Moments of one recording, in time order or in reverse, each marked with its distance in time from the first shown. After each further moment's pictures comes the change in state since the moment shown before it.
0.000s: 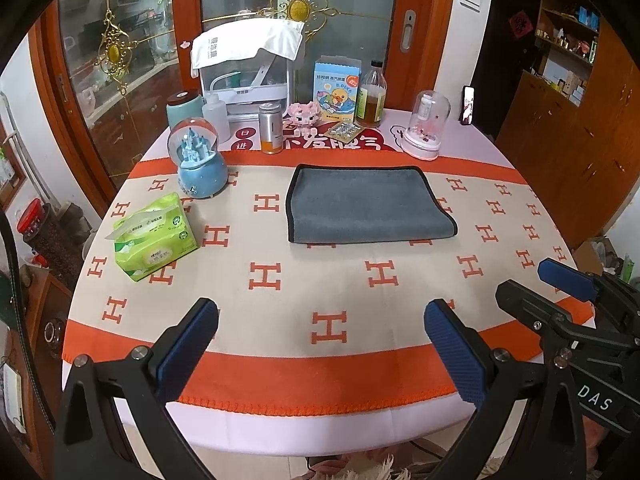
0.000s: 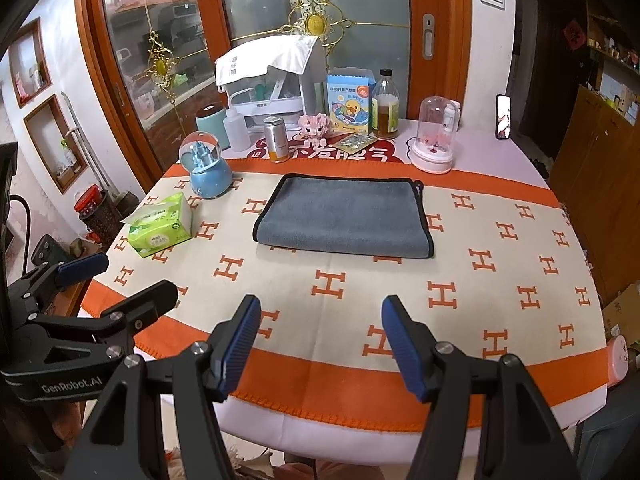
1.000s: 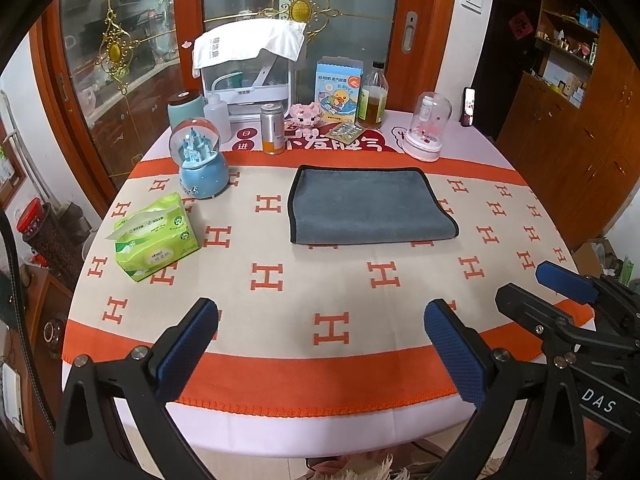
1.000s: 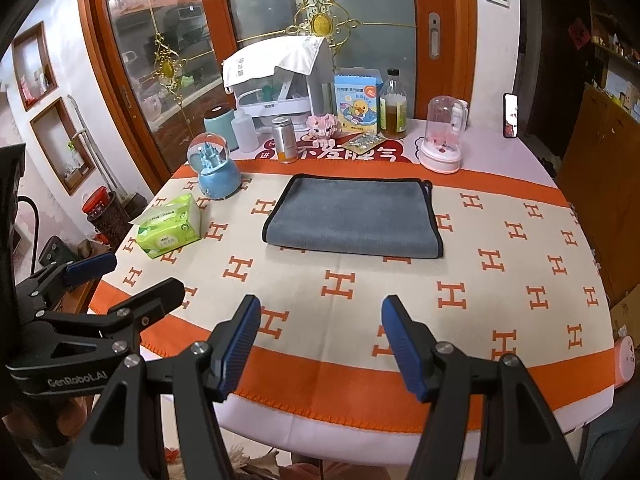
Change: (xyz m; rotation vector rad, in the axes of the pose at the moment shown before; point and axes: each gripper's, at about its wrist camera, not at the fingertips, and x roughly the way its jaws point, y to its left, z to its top) left arm 0.000 0.003 0.004 -0.002 0.001 0.001; right arm -0.001 0.002 0.001 0.007 -0.002 0.037
